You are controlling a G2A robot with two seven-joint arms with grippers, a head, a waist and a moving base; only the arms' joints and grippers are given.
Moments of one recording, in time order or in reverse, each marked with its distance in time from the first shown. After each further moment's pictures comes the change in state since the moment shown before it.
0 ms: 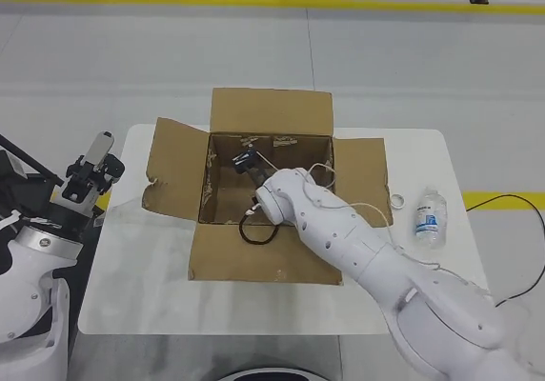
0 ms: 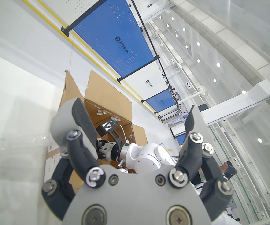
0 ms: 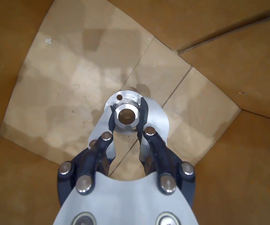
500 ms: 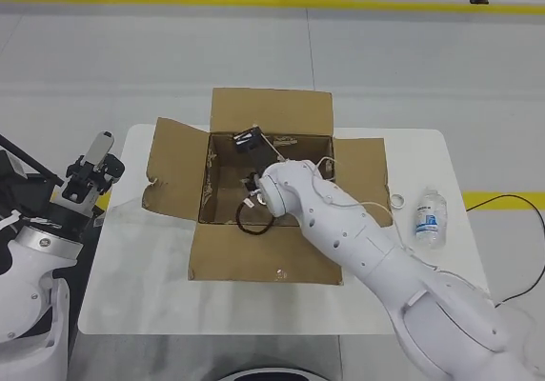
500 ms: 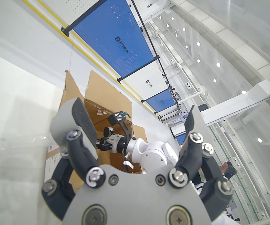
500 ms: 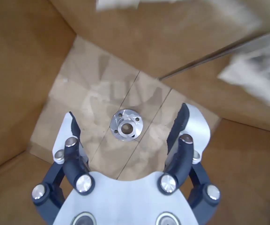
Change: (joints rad) left arm 0.000 0.000 0.000 0.000 0.000 0.000 0.000; right arm -0.048 0.068 0.161 -0.216 -0.117 0.089 -0.033
